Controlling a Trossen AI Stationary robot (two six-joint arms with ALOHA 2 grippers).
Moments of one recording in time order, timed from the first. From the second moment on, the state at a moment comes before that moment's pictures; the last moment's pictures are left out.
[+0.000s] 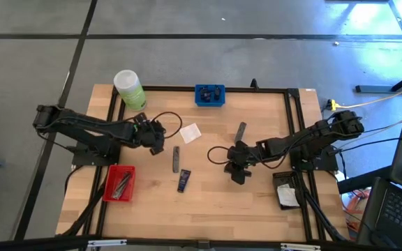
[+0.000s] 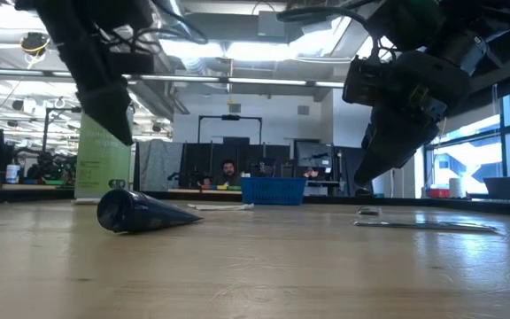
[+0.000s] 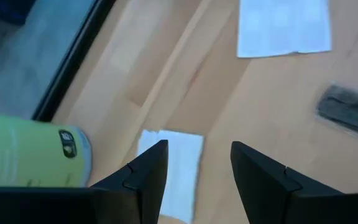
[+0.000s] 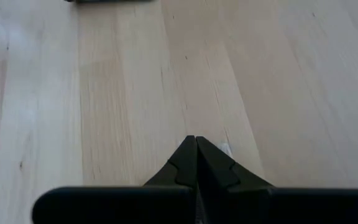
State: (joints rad) left arm -0.04 1.21 0.74 -0.79 -0.63 -0.44; right arm 0.21 1.52 0.66 -0.02 0.04 0.46
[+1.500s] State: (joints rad) left arm 0.40 1.56 0.75 -0.67 -0.19 0.08; right arm 0.21 1.52 0.66 0.00 0.01 0.45
